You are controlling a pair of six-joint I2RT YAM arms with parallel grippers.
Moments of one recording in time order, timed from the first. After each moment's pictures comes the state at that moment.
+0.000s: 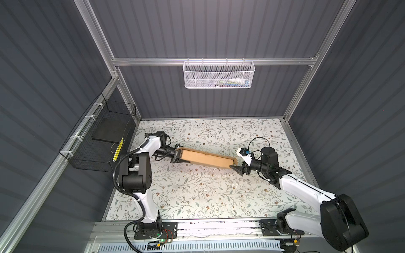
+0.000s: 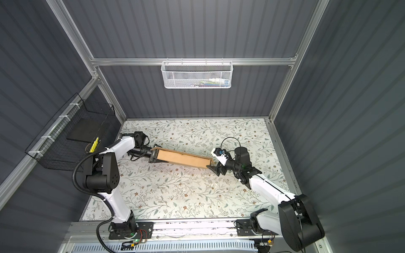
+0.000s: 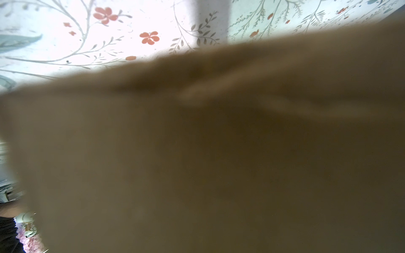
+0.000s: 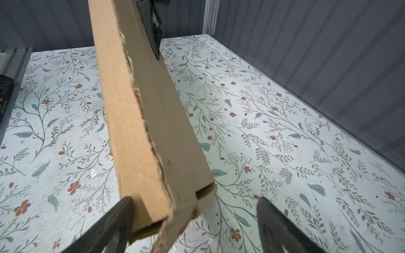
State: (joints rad) left arm -0.06 1.87 1.34 -1.13 1.12 -1.03; right arm 0.36 1.21 0.54 0.22 -0.63 -0.41
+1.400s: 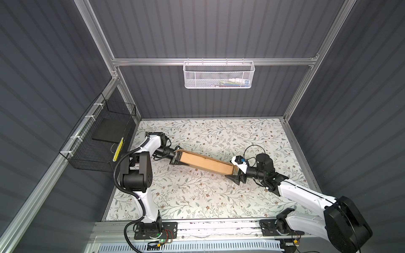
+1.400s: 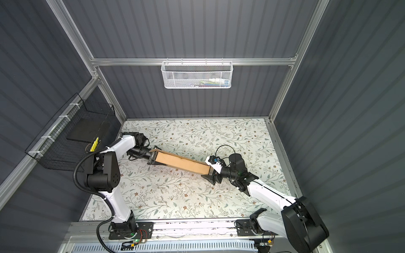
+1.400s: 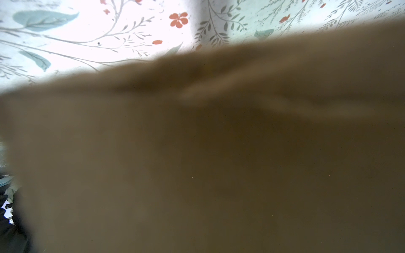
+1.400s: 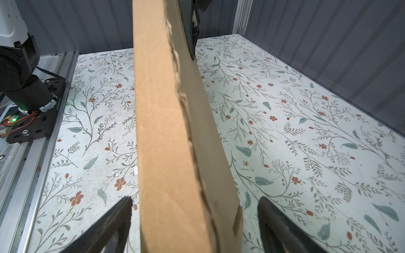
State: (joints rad) left arm -0.06 1.90 1.38 -1.32 1.09 -0.89; right arm 0.51 1.18 0.46 0.26 -0.62 -0.34
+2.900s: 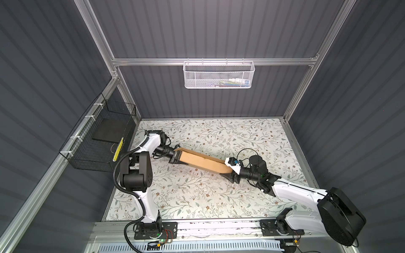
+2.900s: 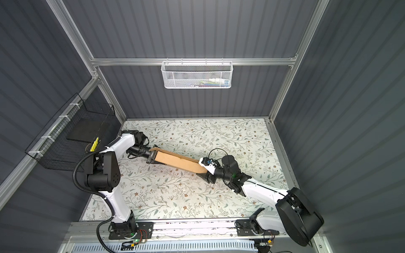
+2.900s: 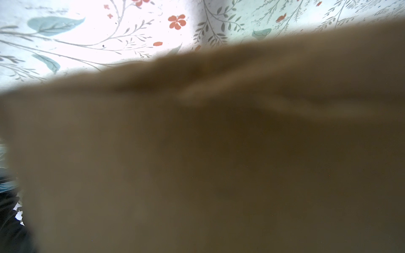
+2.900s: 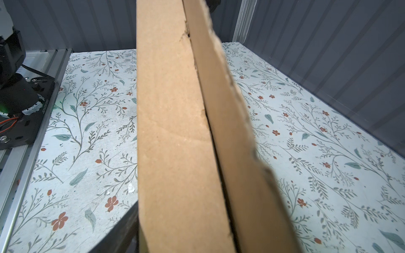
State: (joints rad) left arm -0.06 1.90 1.43 -1.37 1.06 -0.85; right arm 0.63 1.25 0.47 0.39 -0.49 -0.32
